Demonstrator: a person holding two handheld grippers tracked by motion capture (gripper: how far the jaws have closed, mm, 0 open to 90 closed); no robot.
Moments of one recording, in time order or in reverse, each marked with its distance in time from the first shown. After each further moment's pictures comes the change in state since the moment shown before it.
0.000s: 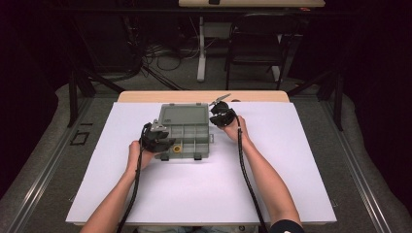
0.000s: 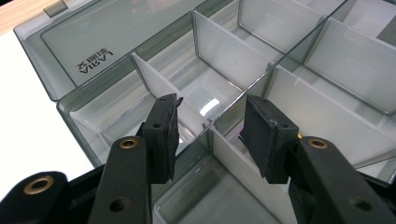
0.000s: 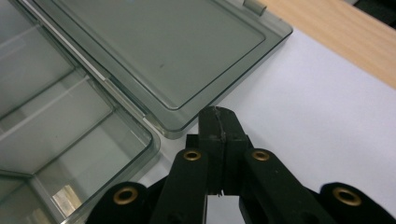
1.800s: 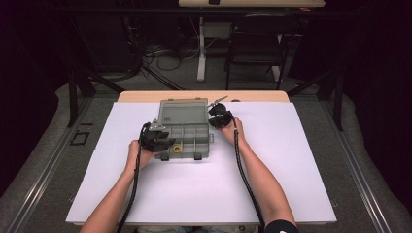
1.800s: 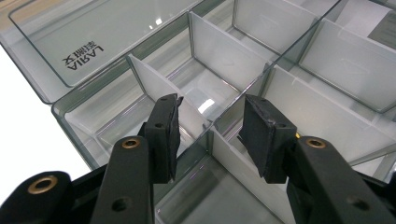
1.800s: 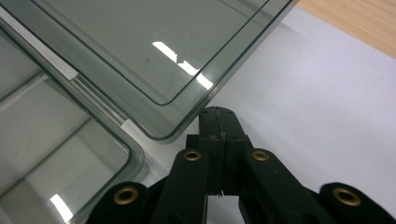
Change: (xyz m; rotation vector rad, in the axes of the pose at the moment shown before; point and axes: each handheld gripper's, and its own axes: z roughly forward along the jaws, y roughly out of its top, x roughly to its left) left arm 0.004 -0.001 0.000 -0.006 -0.032 0.005; right arm 0.000 -0.004 0.020 0.018 -0.027 0.053
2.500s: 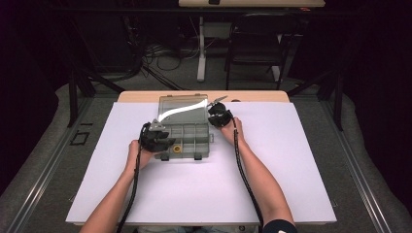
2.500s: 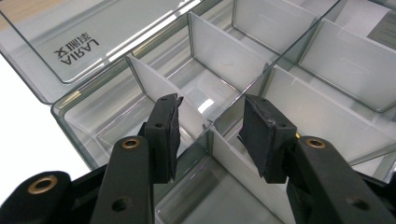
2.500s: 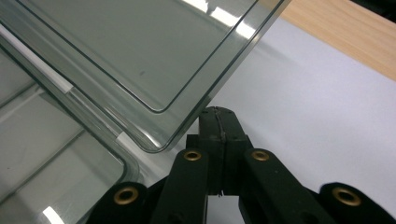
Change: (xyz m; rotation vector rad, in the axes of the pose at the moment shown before) left arm 0.000 0.000 0.000 -0.002 -0.002 -0.001; right arm 0.001 0.002 0.000 -0.036 -0.025 -0.009
